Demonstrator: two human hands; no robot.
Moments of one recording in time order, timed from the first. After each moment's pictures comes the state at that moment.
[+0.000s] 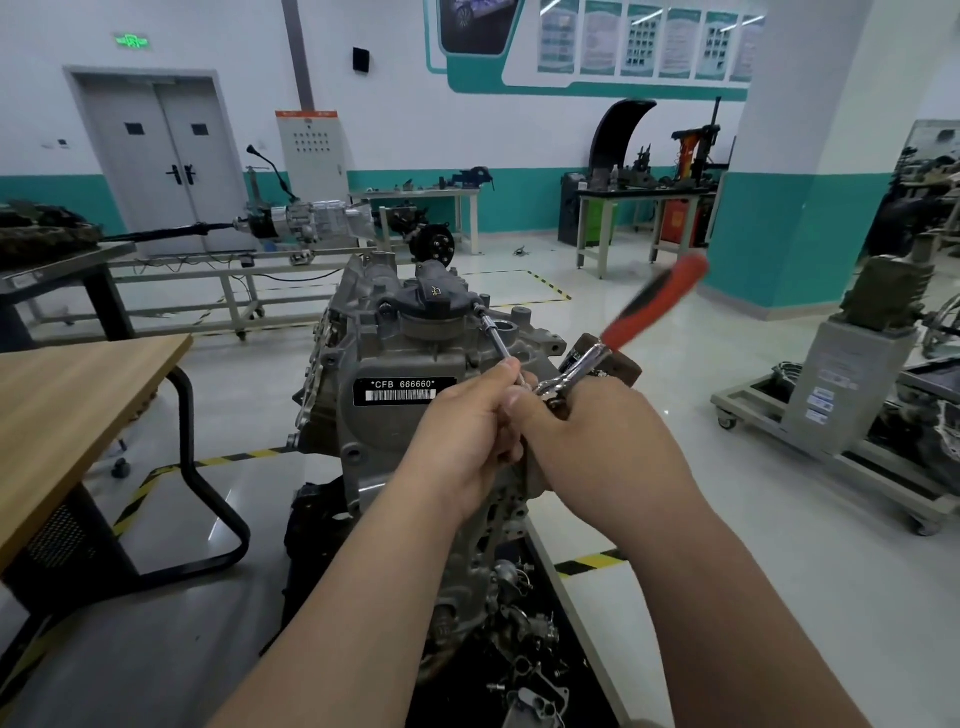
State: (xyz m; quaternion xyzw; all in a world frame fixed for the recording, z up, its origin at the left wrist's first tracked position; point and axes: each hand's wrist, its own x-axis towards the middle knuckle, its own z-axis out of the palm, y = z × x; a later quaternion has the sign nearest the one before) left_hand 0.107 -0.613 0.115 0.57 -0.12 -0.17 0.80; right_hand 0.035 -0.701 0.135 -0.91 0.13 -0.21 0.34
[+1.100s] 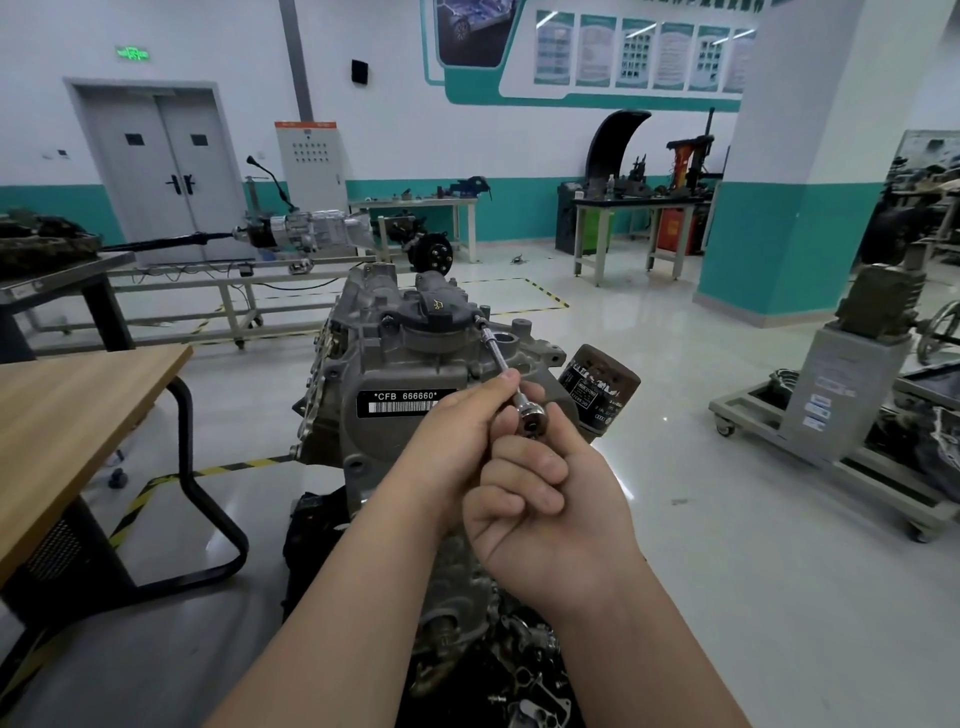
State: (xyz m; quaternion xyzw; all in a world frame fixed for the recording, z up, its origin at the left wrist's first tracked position) left_hand 0.104 -0.602 0.124 0.56 -0.13 -0.21 0.79; right_hand 0.035 -0.669 0.118 -0.12 0.03 0.08 0.99
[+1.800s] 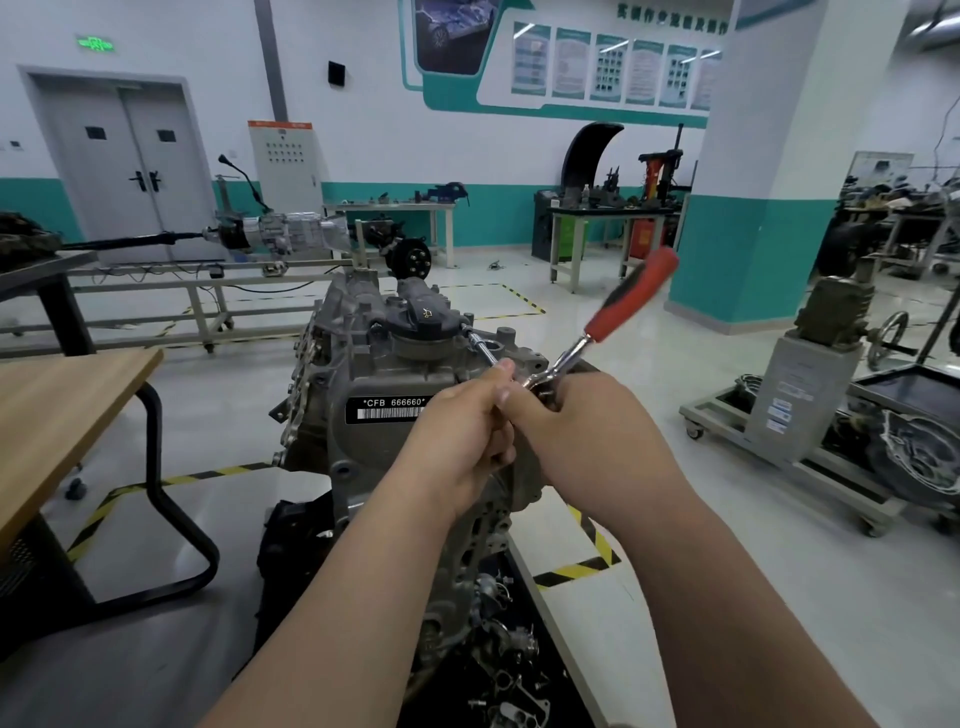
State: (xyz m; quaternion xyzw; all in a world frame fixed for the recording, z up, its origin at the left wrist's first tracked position) left_hand 0.114 -0.614 0.124 0.57 -0.12 -0.18 0.79; right_hand 0.032 -0.700 0.155 -0.90 0.13 -0.21 0.36
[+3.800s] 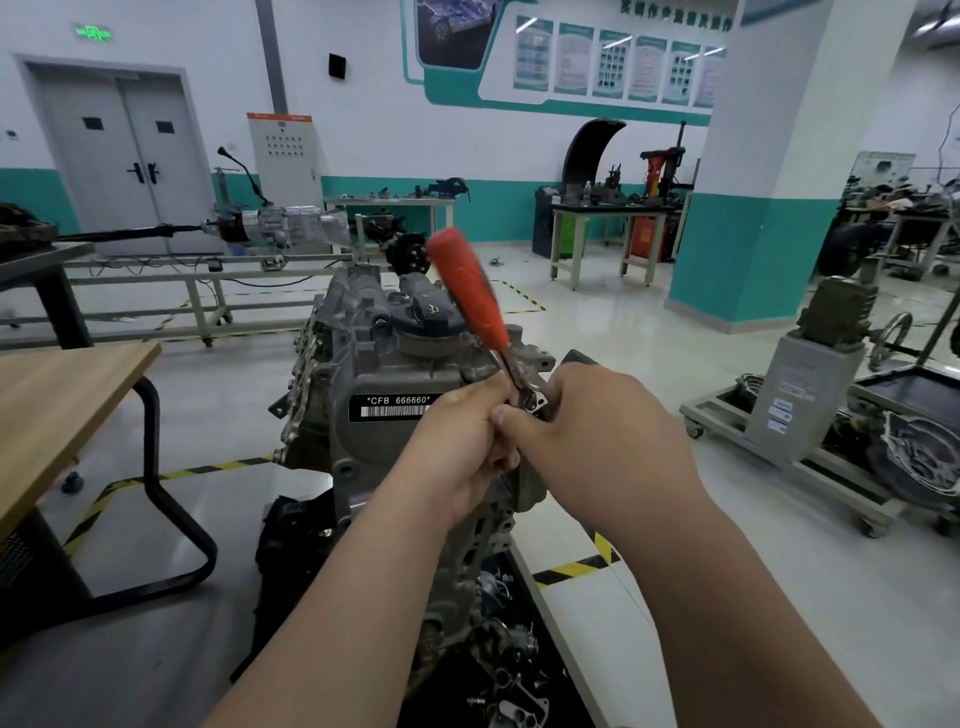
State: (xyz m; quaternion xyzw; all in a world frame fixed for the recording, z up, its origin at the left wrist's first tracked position) left_hand 0.120 -0.612 0.118 0.55 -0.14 -0.20 0.80; right_hand 0.035 -0.696 0.155 -0.95 0.13 -0.24 0.16
